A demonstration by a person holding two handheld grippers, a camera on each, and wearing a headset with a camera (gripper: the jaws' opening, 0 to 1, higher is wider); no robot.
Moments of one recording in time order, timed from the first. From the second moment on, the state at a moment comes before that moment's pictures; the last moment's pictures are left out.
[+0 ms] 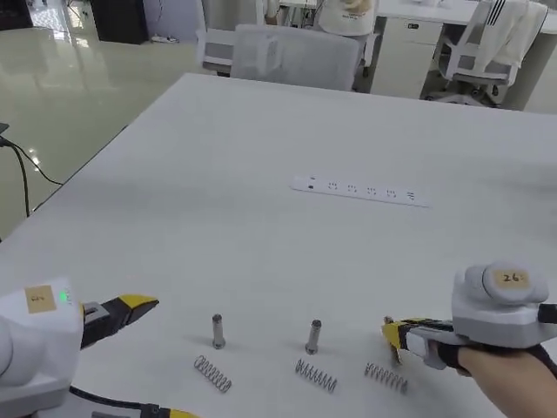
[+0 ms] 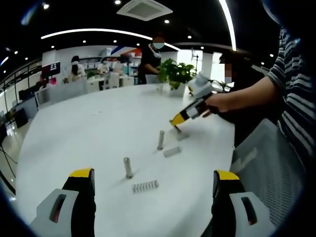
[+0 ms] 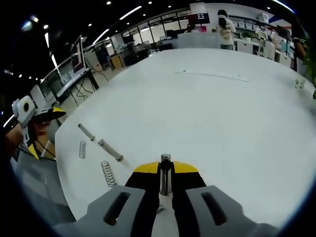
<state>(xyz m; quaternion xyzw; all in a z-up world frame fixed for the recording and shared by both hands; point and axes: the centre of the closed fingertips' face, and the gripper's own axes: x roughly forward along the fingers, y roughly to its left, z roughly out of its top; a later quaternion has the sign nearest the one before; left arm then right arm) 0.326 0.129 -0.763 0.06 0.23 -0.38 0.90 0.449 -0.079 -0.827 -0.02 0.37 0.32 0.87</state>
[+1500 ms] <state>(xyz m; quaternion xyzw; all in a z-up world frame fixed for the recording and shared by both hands) 0.328 0.129 -0.762 0.06 0.22 -0.37 0.90 0.425 -0.084 -0.819 -0.07 0.32 0.35 0.88</state>
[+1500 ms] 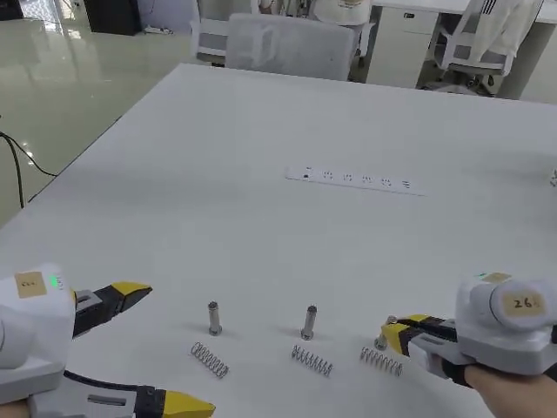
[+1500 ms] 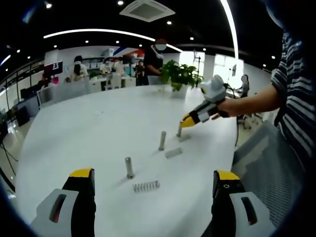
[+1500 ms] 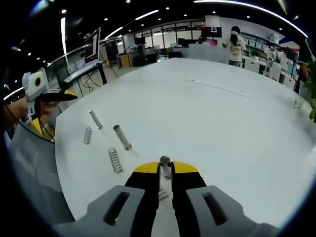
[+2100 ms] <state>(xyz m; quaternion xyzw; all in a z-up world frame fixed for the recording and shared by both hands) 0.327 0.131 -0.759 0.05 0.22 -0.37 0.90 0.424 -0.085 -0.811 -0.05 0.32 0.34 0.88</state>
